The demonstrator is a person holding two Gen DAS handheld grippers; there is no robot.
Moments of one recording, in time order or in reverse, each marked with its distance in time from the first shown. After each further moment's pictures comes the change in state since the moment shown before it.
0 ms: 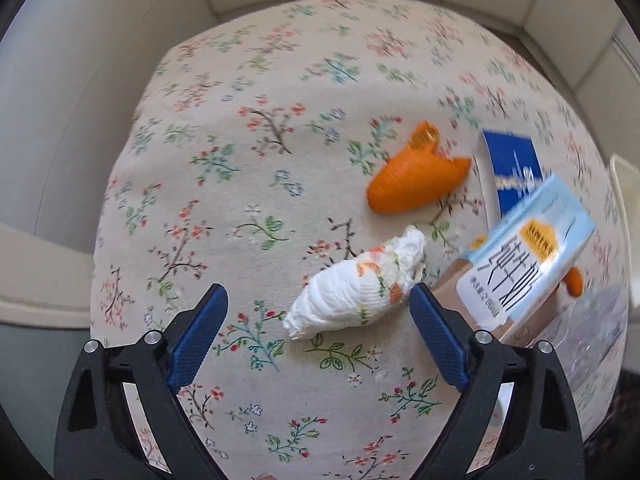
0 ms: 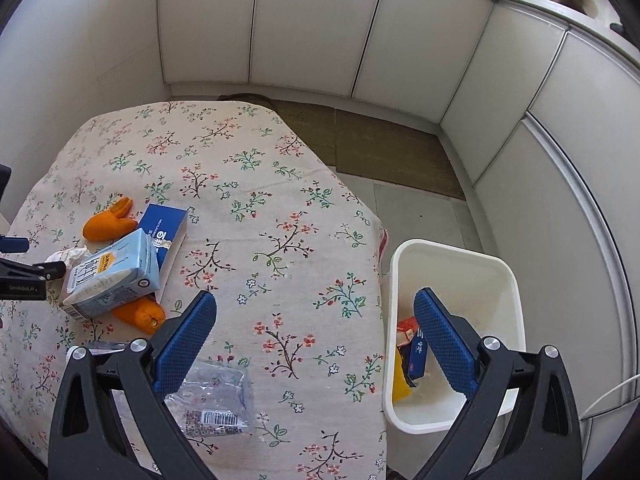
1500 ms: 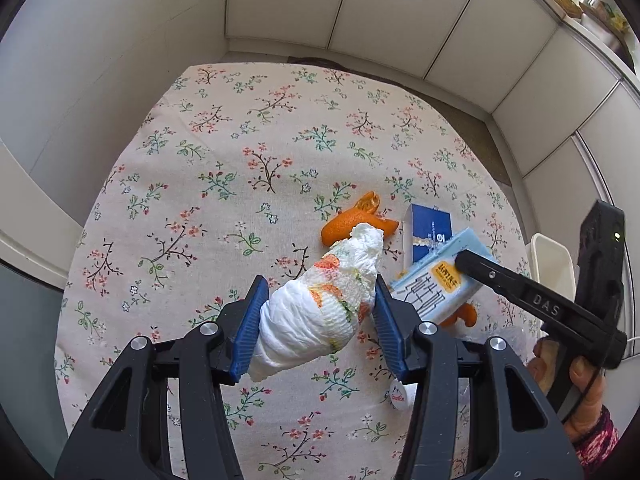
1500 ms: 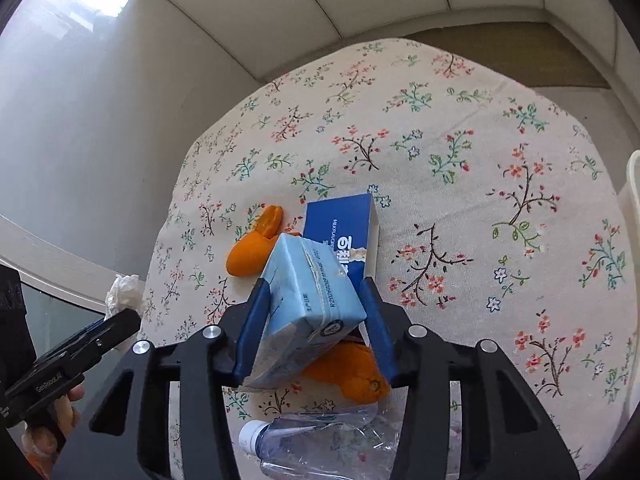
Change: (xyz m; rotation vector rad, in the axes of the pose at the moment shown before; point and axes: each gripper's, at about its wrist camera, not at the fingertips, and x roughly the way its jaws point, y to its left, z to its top) left arm -0.078 0.028 -0.028 -0.241 -0.202 -0.240; right arm 0.072 0.071 0.017 0.297 0.154 0.624
